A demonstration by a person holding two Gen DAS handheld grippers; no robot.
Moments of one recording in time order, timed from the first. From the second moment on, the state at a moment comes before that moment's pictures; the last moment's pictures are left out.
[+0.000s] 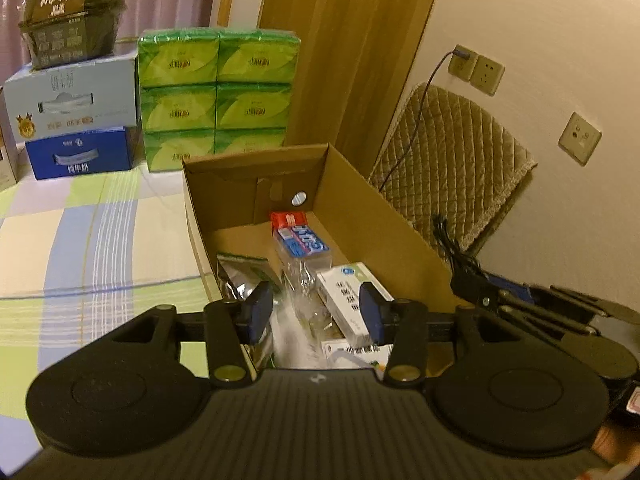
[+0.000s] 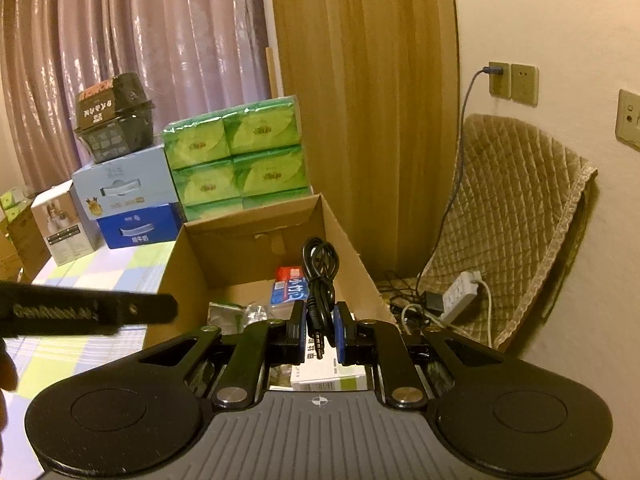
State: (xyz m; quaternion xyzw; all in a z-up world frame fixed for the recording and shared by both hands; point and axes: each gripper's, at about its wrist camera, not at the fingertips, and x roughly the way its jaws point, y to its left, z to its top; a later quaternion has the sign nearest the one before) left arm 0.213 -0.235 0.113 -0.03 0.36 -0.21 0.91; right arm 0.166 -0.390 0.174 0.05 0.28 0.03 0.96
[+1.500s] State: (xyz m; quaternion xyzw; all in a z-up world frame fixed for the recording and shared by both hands) left arm 0.100 -0.146 0.114 -0.06 0.35 -0.15 0.92; right arm 0.067 -0.370 0.189 0.04 0.30 0.02 0.95
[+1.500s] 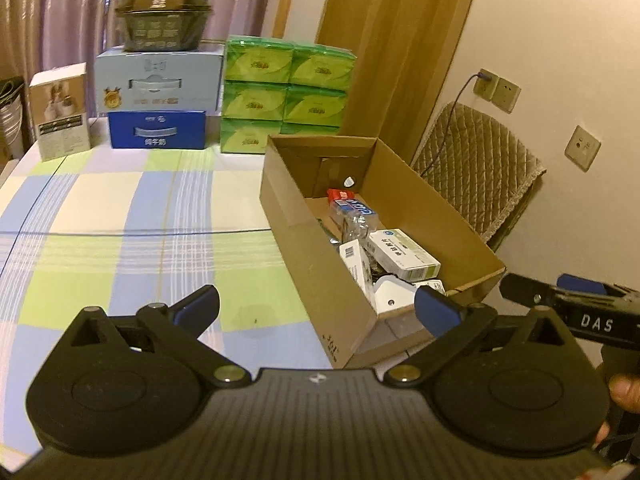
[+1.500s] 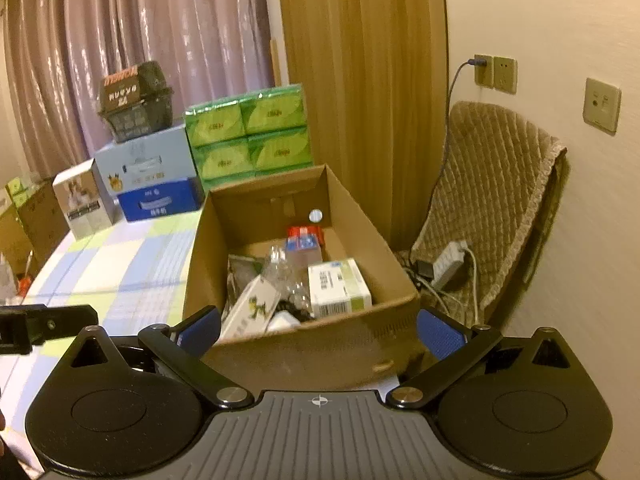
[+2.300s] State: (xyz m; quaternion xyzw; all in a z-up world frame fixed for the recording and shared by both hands) left arm 0.053 -0.133 0.118 -0.03 0.38 -0.11 0.92; right arm 0.021 -0.348 0.194 0.04 0.36 0.02 0.93
